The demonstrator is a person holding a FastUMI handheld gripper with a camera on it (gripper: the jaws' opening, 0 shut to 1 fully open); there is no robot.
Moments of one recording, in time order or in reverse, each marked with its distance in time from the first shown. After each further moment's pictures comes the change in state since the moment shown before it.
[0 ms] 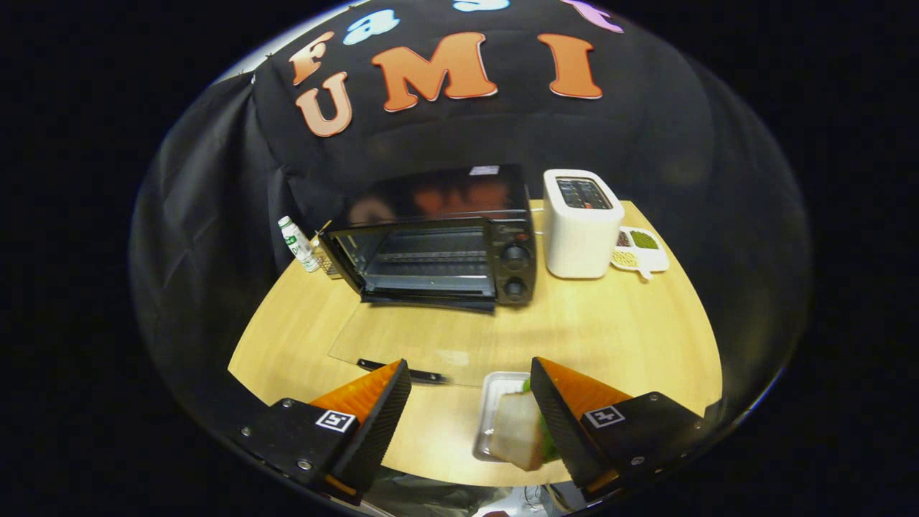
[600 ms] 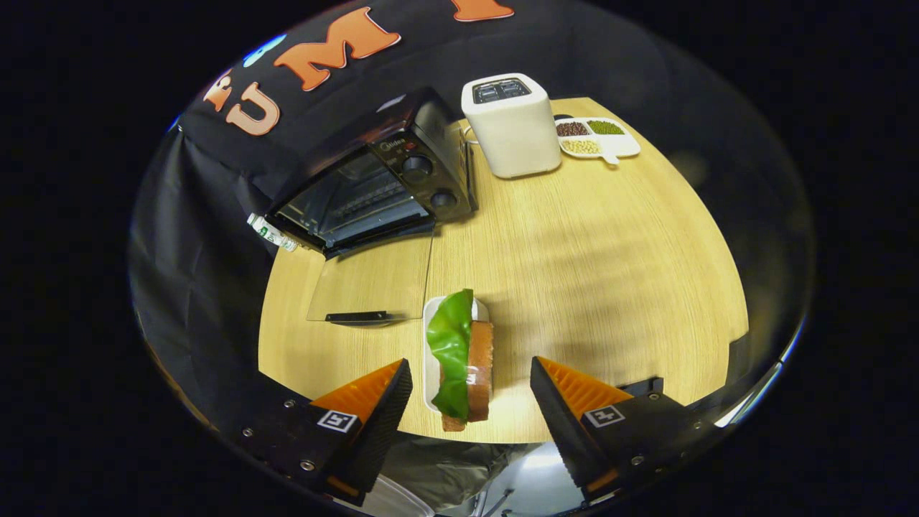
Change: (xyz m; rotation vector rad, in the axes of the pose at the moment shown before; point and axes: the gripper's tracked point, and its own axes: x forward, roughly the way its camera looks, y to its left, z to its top) arm 0.013 -0.058 -0.081 0.219 0.317 0.069
